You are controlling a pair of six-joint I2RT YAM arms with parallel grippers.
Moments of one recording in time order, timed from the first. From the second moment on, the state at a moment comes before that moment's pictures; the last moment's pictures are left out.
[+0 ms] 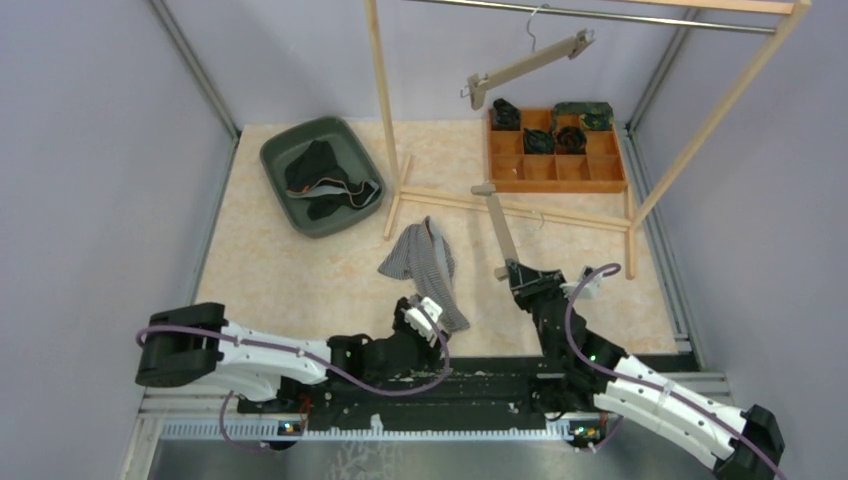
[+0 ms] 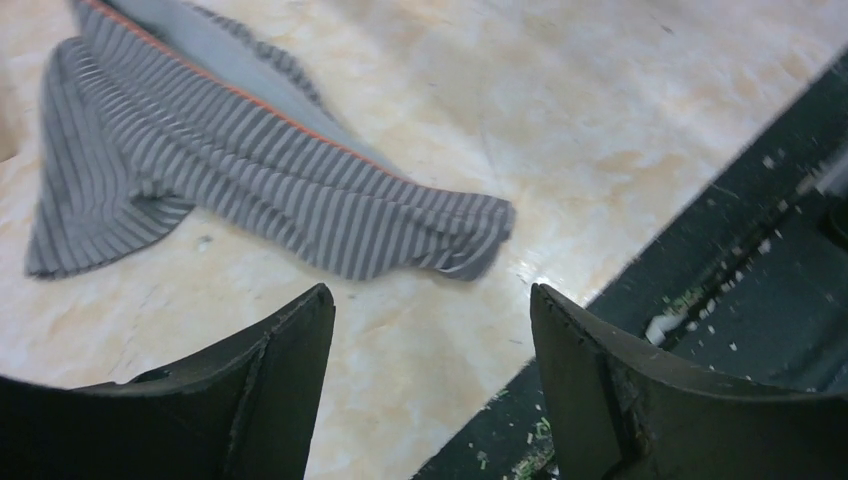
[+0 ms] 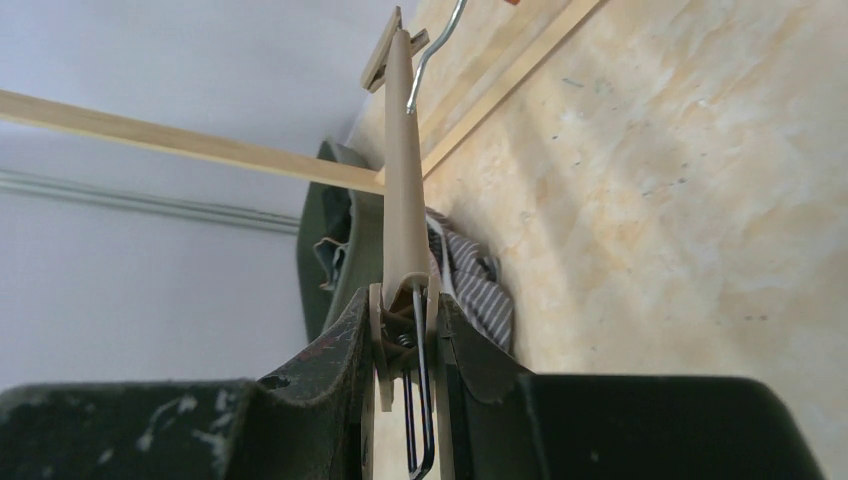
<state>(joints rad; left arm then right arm) -1.51 1.33 0.44 0.44 -0.68 -0.29 0.91 0.39 0.12 0.09 0.80 1.27</state>
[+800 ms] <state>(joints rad) -1.14 1.51 0.74 -0.01 -0.53 -0.69 0.89 0.41 0.12 0.01 0.81 1.23</state>
